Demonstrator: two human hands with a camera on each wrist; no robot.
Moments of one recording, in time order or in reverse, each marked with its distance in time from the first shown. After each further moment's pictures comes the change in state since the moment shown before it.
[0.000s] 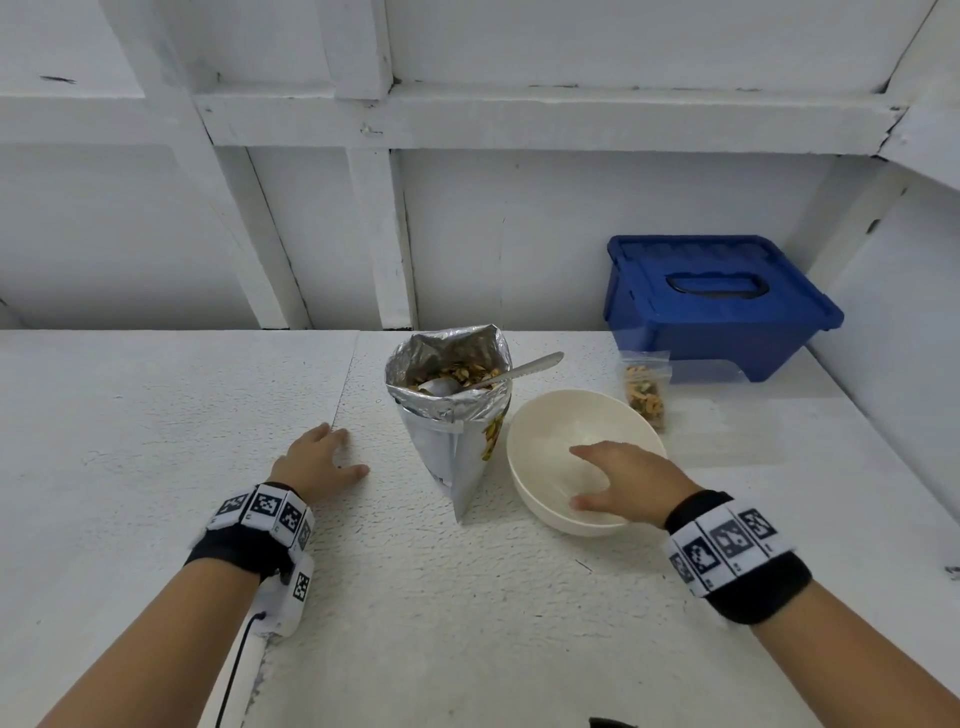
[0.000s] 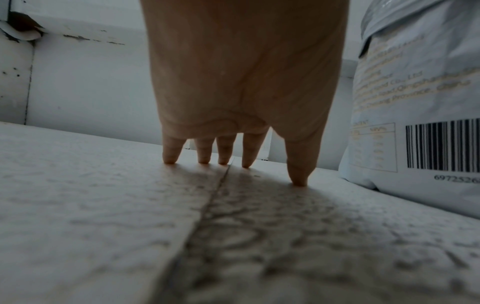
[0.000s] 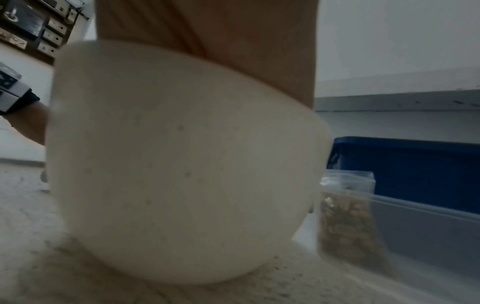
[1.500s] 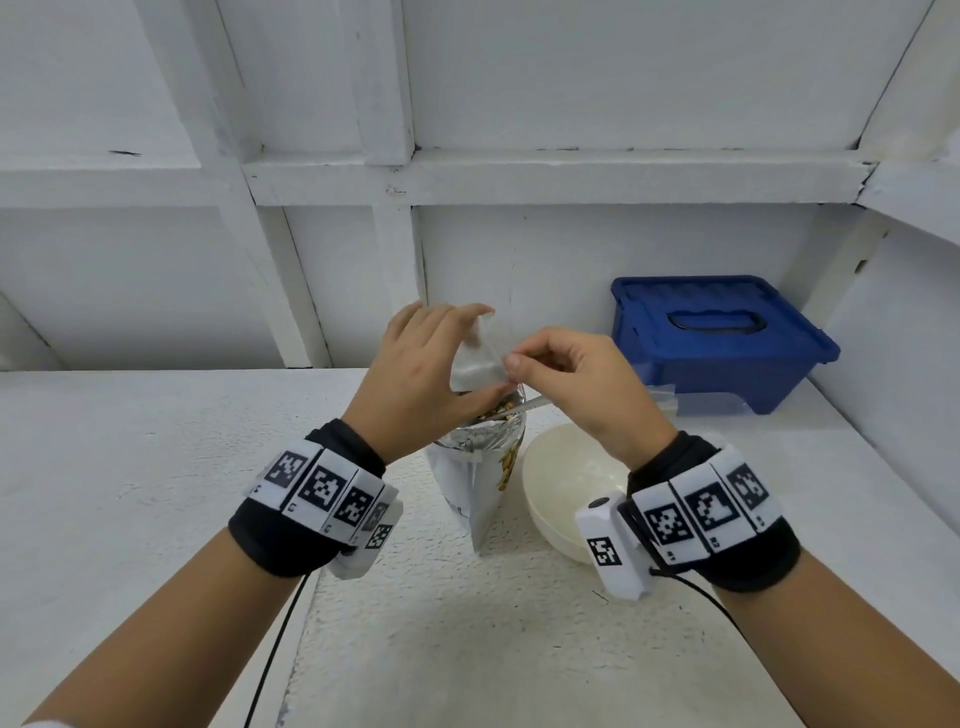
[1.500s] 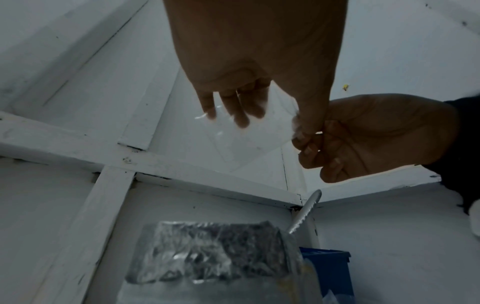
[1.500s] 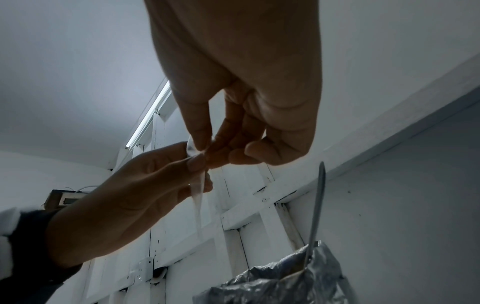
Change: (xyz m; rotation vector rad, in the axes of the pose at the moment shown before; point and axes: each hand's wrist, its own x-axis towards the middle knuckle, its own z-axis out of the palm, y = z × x) left_hand -0.099 0.156 -0.123 -0.089 0.828 0.960; right_hand -0.035 -0.112 -0.096 0.975 0.531 -0.459
